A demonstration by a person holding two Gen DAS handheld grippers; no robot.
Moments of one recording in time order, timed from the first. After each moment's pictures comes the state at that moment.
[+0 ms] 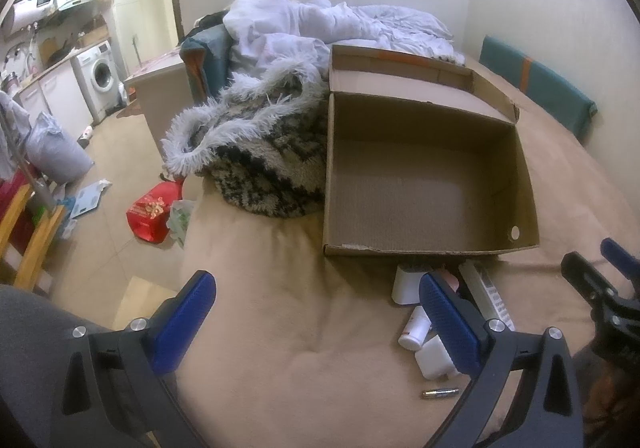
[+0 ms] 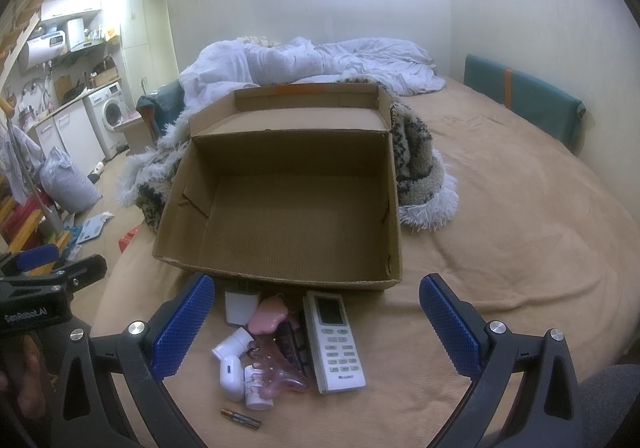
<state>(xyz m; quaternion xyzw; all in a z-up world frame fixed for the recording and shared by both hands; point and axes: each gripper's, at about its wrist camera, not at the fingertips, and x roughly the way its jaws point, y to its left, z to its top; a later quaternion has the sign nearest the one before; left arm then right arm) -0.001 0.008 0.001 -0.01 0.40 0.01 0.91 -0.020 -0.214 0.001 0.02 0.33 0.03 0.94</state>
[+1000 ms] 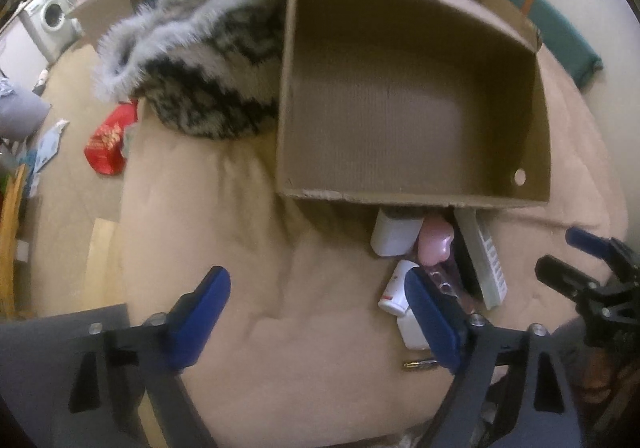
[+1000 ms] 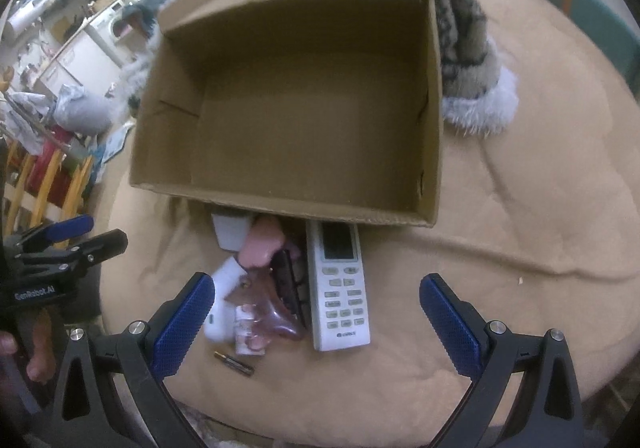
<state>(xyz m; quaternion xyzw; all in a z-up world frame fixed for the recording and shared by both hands) 0.068 -0.007 -0.054 -0.02 0.58 -0.05 0.81 0.062 -0.237 -0.056 0.04 0.56 0.11 0.82</state>
